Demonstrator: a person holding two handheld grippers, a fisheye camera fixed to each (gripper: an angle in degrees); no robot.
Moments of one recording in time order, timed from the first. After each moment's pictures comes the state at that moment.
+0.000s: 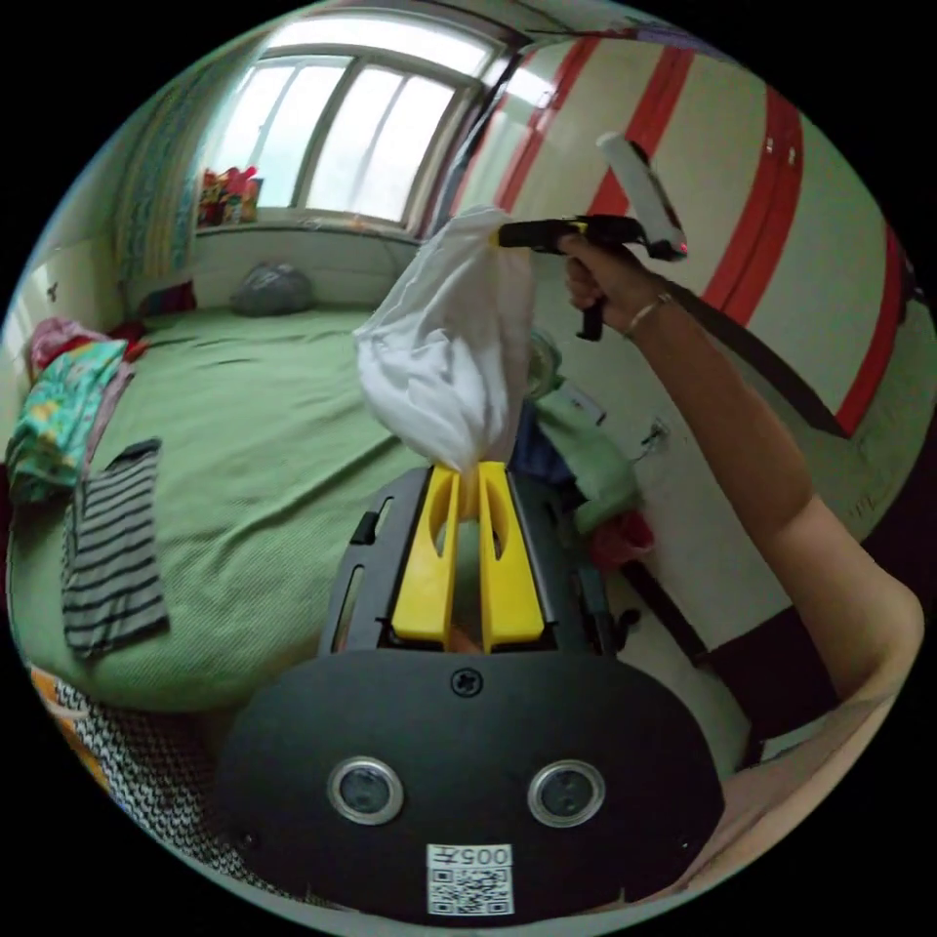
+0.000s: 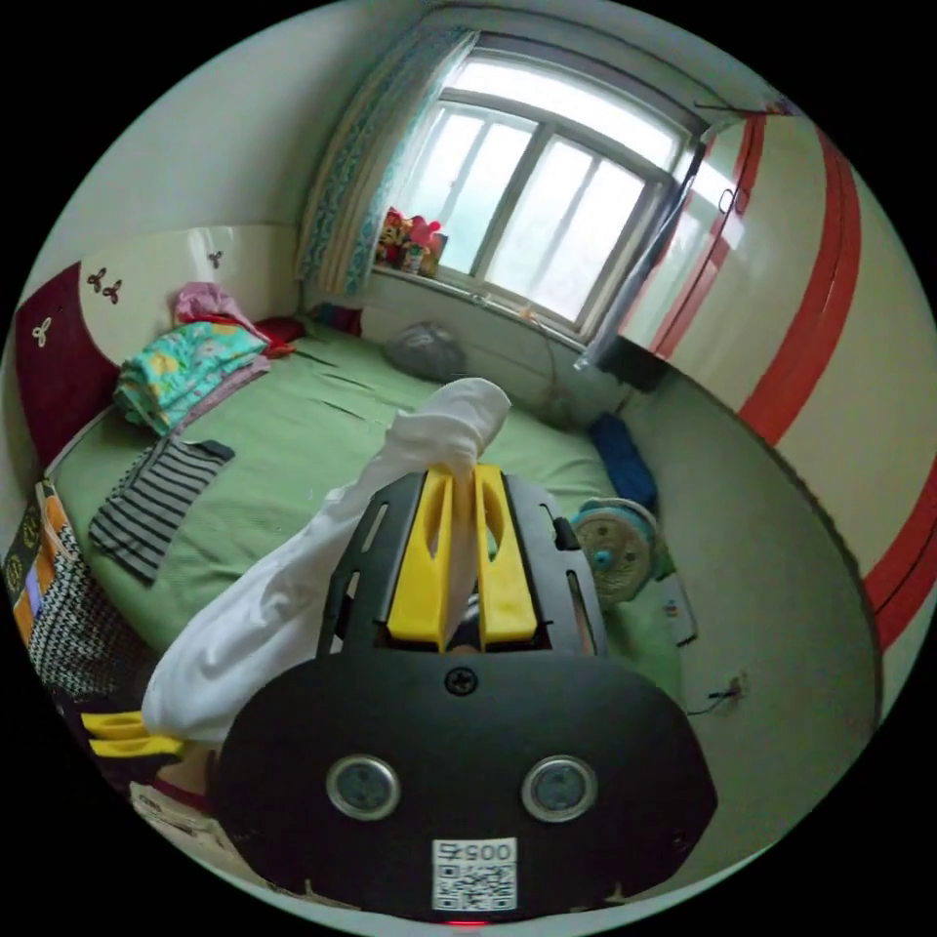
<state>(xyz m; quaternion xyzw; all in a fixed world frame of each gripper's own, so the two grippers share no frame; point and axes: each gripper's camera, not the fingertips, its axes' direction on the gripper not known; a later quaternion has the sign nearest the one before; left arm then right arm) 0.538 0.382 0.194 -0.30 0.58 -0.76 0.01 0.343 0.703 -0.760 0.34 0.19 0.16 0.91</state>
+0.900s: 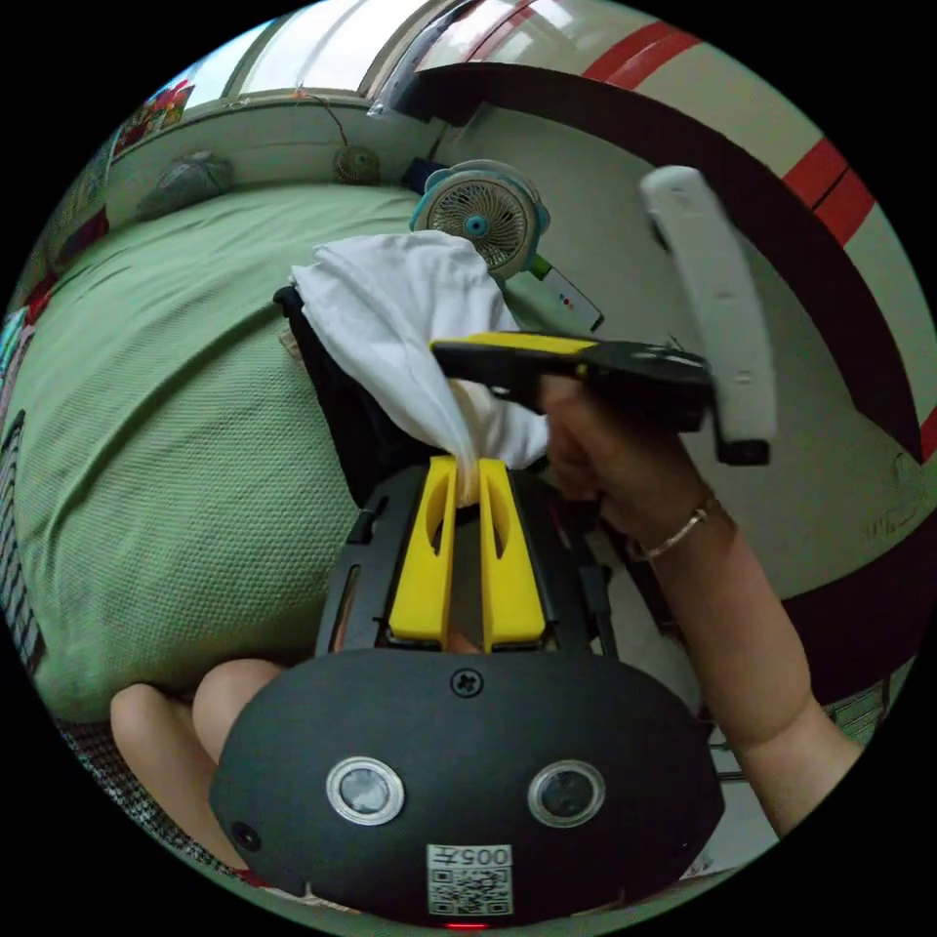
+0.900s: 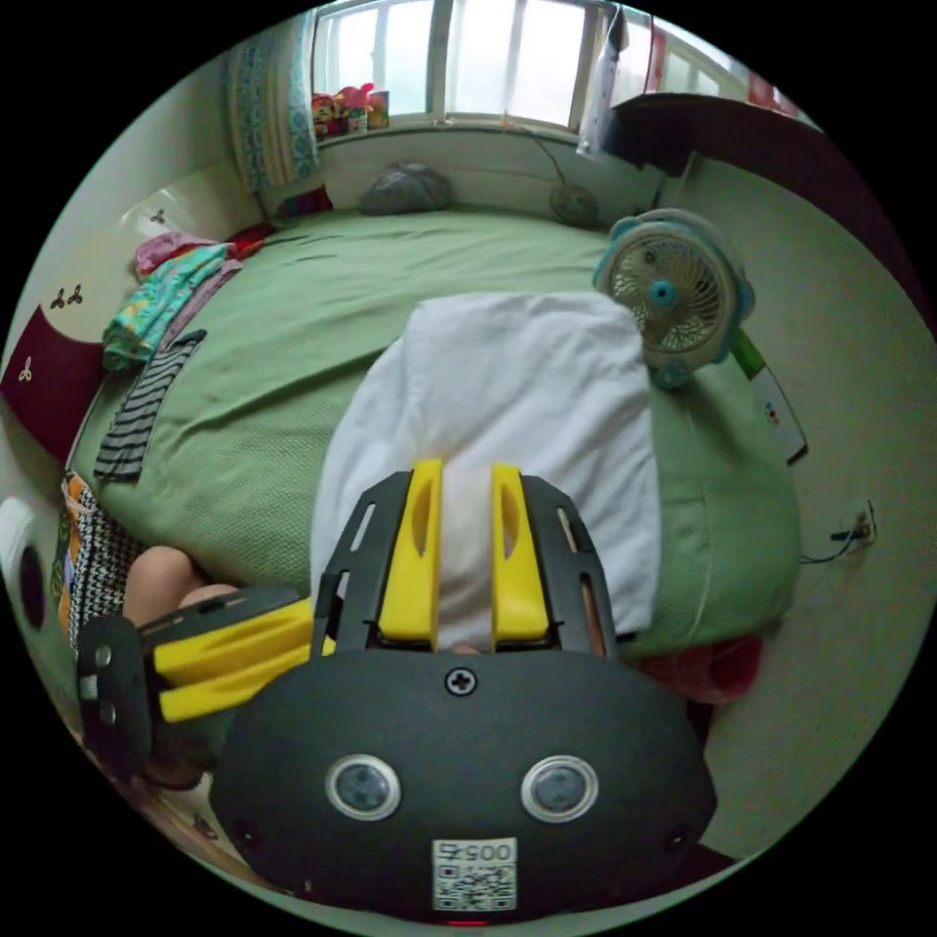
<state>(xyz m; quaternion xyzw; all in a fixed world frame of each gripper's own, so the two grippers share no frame) 0.583 0.138 0.300 -0.30 0.69 -0.66 -0.06 0.421 0.804 -0.506 0.19 -0.01 0.25 0.95</state>
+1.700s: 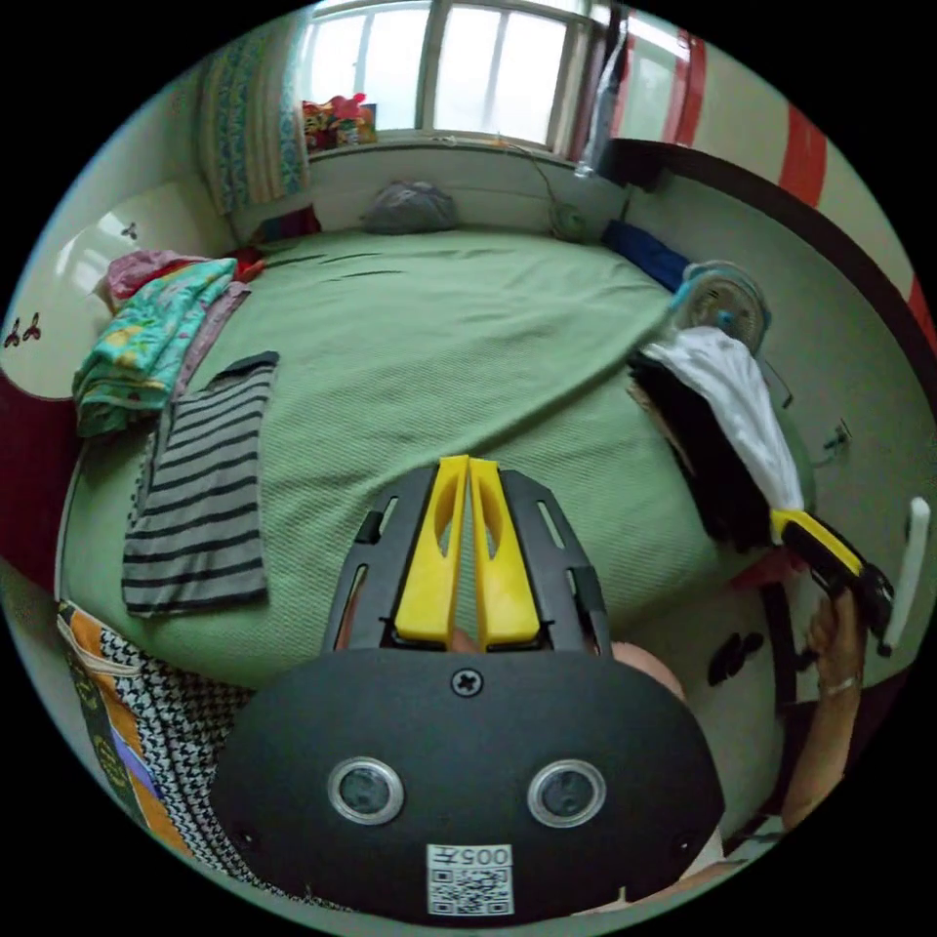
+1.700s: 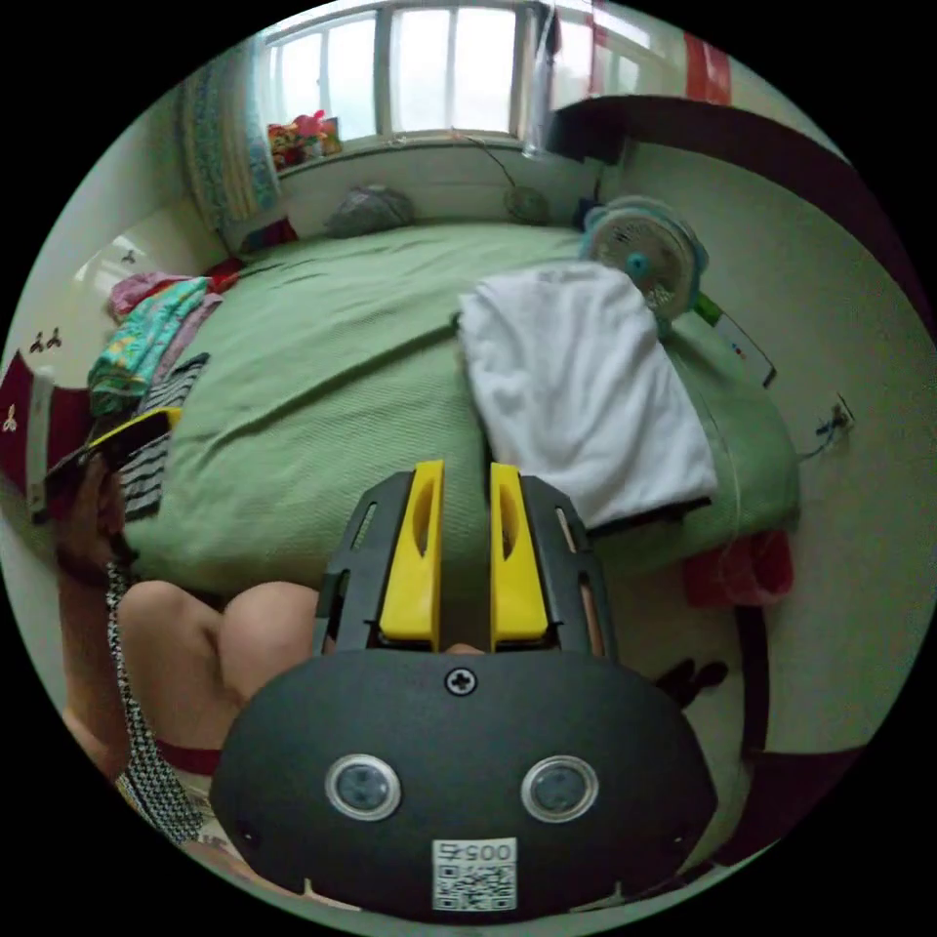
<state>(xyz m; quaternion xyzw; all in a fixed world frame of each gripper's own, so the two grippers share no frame) 0.771 0.387 0.158 -0.53 0.60 -0.60 0.04 0.277 0.759 -0.508 0.25 -0.01 0.31 0.92</state>
